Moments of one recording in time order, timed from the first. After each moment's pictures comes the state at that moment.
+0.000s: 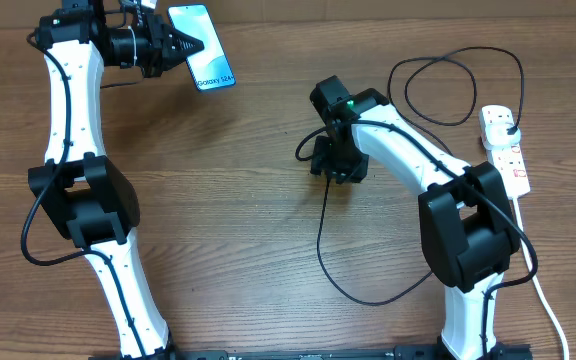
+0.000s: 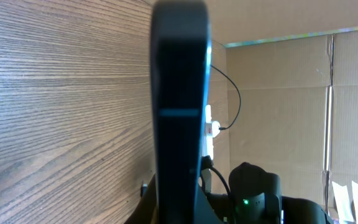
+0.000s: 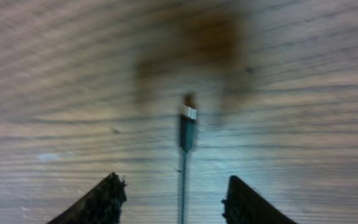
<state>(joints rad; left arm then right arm) 0.17 2.39 2.39 -1.15 1.11 -0.24 0.48 2.10 1.62 -1.01 -0.09 0.65</state>
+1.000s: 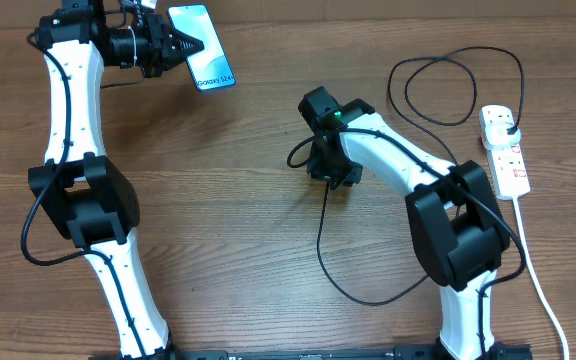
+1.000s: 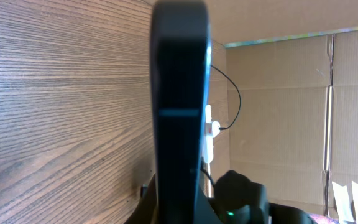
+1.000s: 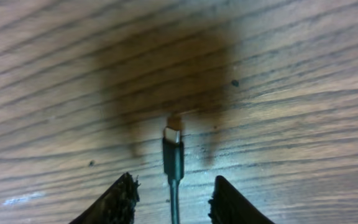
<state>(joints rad) 0.17 2.39 2.39 -1.15 1.11 -0.24 0.51 2.14 1.58 -0.96 0.03 0.75</state>
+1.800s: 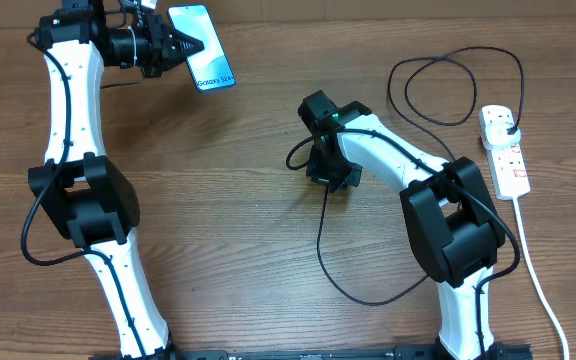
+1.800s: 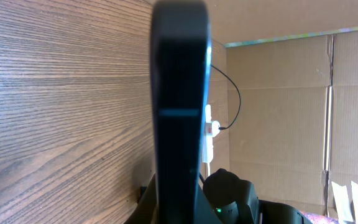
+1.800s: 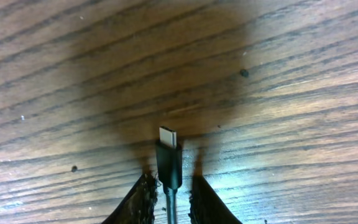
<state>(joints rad) 0.17 2.39 2.39 -1.15 1.11 -0.24 0.51 2.16 1.58 -0.97 0.01 0.75</state>
